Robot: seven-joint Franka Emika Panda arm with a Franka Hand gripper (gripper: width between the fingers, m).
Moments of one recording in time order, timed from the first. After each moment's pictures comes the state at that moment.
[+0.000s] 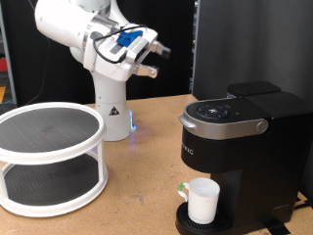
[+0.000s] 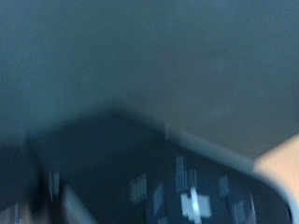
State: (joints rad) arm 0.16 -0.59 -0.41 -2.72 1.33 2.17 -1.12
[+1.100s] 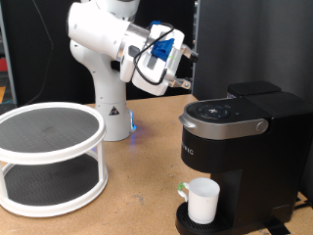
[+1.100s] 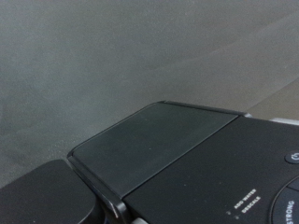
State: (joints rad) arm 0.26 -0.52 -0.32 -2.71 1.37 2.20 -0.94
